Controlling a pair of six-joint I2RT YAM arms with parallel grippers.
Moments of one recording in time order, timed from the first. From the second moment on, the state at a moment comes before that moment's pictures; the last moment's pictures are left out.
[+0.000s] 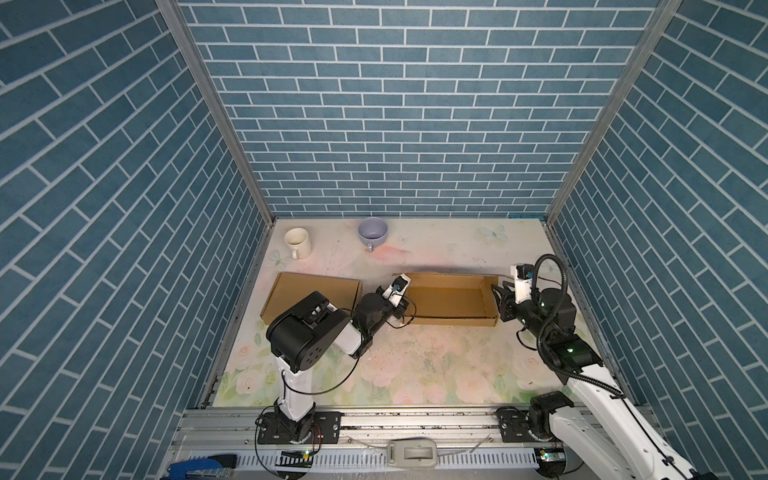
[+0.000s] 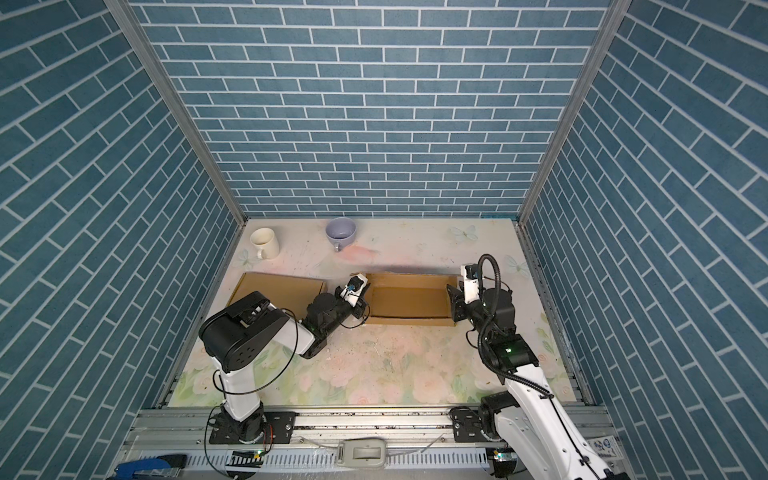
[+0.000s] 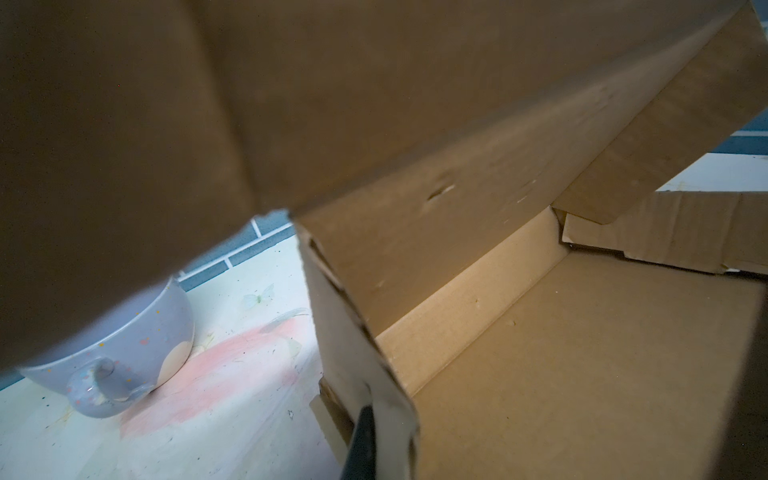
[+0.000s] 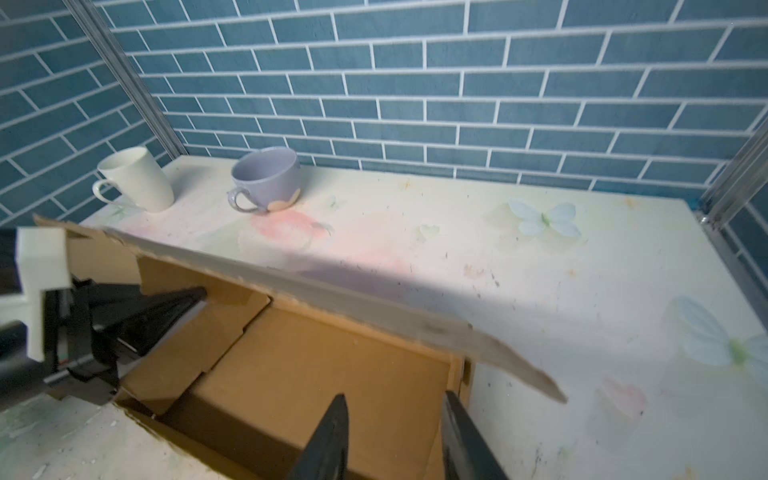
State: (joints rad) left arm -0.67 1.90 0.54 1.23 -0.01 0.20; right arm 0.30 0.73 0.55 -0.14 -0.15 0.05
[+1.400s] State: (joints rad) left arm -0.68 1.92 0.42 1.32 -0.08 0.23; right arm 0.54 1.48 1.20 -0.54 -0.19 0.27
